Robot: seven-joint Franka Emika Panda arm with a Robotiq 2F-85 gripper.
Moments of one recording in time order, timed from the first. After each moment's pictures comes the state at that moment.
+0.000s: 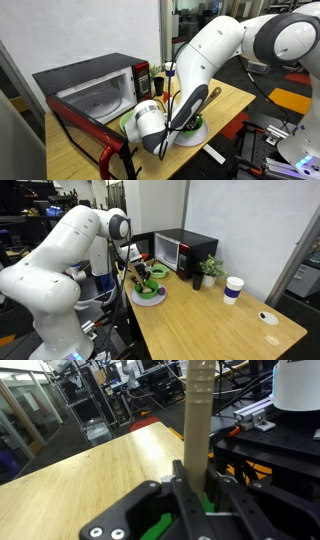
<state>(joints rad) 0.44 0.92 0.19 -1.54 -0.65 1.06 0.06</state>
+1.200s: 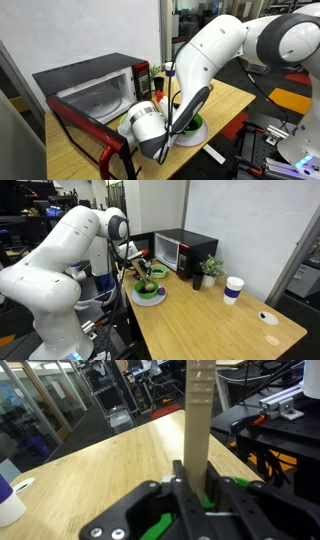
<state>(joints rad) 0.46 0.93 0.21 -1.48 -0.76 1.06 0.02</state>
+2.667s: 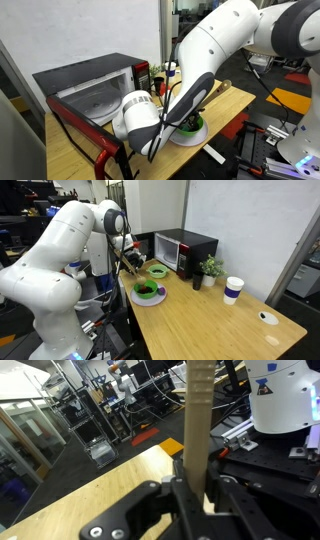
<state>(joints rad) 0.49 0.84 0.22 -1.48 -0.58 0.88 0.18</state>
